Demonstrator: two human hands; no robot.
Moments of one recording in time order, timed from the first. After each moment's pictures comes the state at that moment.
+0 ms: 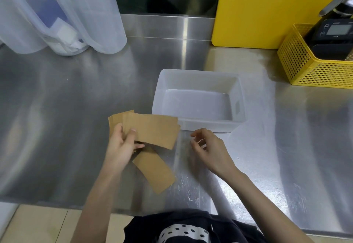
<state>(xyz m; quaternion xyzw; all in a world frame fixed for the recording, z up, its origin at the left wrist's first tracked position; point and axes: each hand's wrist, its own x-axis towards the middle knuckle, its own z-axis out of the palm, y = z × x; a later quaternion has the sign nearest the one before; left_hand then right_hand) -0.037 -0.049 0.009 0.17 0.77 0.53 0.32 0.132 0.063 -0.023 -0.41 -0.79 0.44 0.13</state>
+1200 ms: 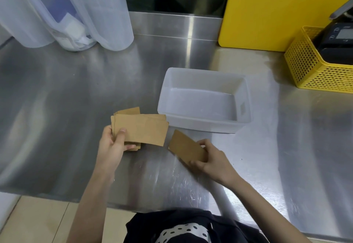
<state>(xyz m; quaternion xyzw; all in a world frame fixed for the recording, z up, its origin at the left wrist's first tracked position) -0.054 -0.069 -0.004 0.11 0.75 0.59 0.28 0.140 0.050 -0.033 -0.41 -0.77 0.48 0.02</state>
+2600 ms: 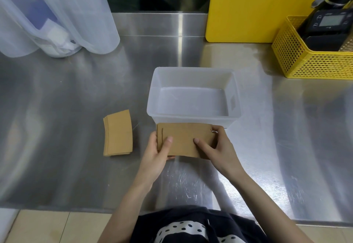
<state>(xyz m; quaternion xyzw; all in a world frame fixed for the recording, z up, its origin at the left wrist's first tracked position) 0.022 -0.032 -0.015 0.21 0.66 0.57 0.44 0.155 0.057 -0.014 -0.48 -0.63 0.57 0.20</state>
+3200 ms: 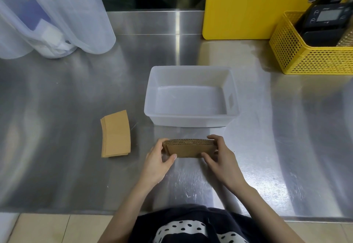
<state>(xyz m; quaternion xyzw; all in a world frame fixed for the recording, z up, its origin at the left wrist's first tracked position) 0.016 -0.034 -0.055 0.38 0.79 0.34 0.34 0.179 0.053 -0.057 -0.47 -0.74 0.45 0.16</state>
